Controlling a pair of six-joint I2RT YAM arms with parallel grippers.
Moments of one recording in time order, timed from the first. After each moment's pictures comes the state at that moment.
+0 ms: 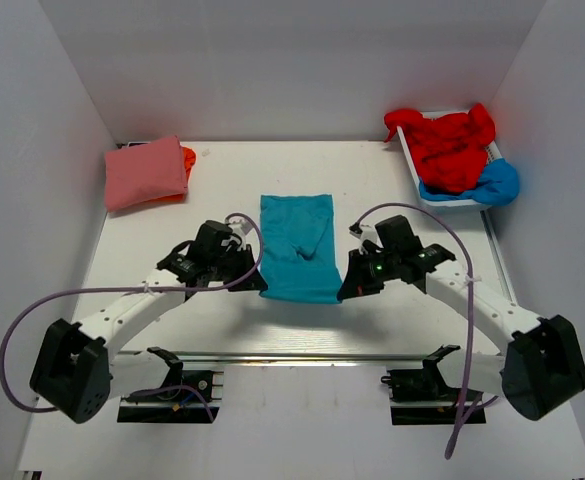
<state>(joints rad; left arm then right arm) -0.53 1.22 0.71 -0.32 0.33 -0.56 0.52 1.23 0.77 -0.48 -0.55 0.36</state>
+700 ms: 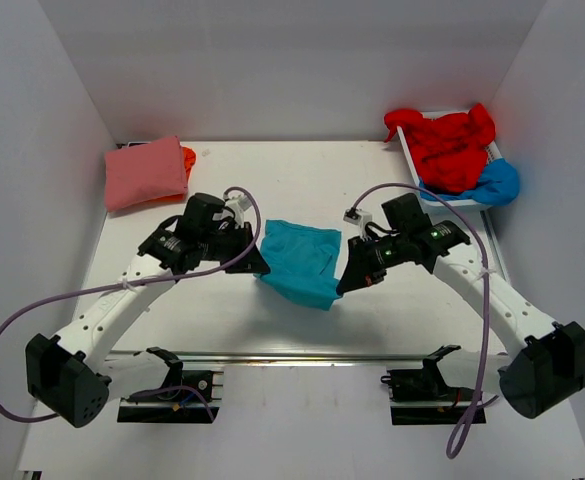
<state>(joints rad) -0.53 1.14 1.01 -0.65 0.49 -0.54 0.50 1.19 1.02 -0.84 -0.82 0.15</state>
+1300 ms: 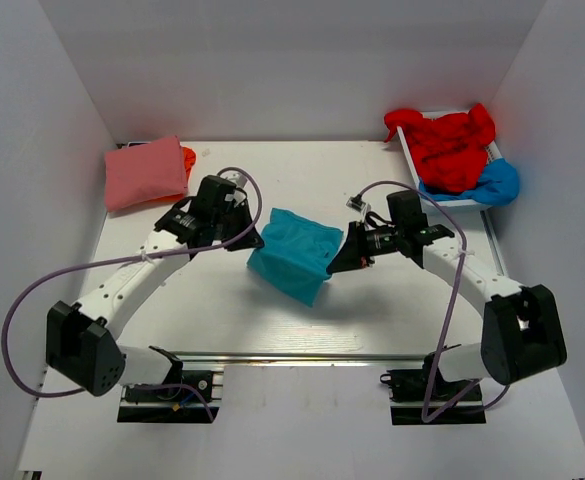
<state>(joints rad) -0.51 1.31 1.14 -0.63 0.17 -0.61 0.37 1.35 0.87 -0.32 -1.09 0.36</state>
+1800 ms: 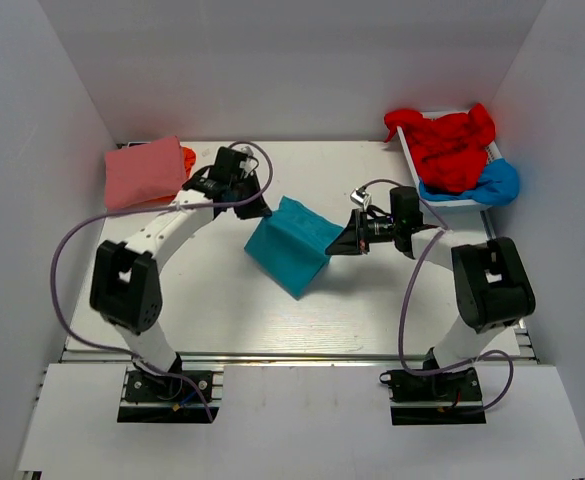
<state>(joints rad) -0.42 1.68 1.38 -0.52 0.15 -0.62 0.26 1.66 0.84 0.22 -1.24 0.66</state>
